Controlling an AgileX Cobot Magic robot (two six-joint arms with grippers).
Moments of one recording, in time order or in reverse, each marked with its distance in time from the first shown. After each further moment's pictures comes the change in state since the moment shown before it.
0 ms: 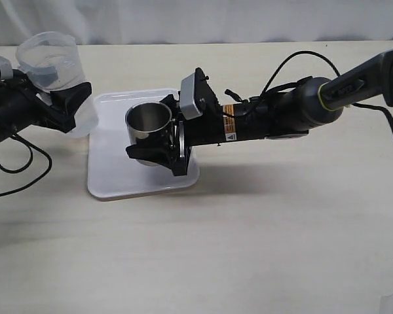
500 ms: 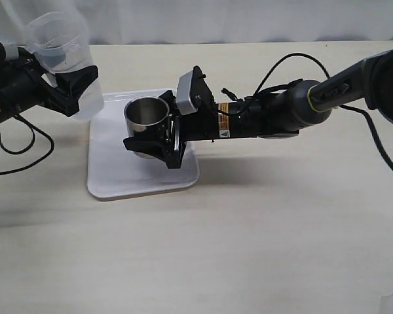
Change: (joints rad) left arm -0.002 0.000 -0.120 0.103 0.037 -0.047; right arm 0.000 0.064 -0.073 0.049 0.004 -0.011
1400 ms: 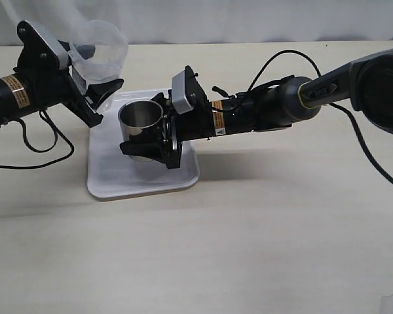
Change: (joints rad) left arm -0.115 0.000 -0.092 0.021 0.193 0.278; right arm 0.002 0.055 -0.108 -0.116 -0.039 0.105
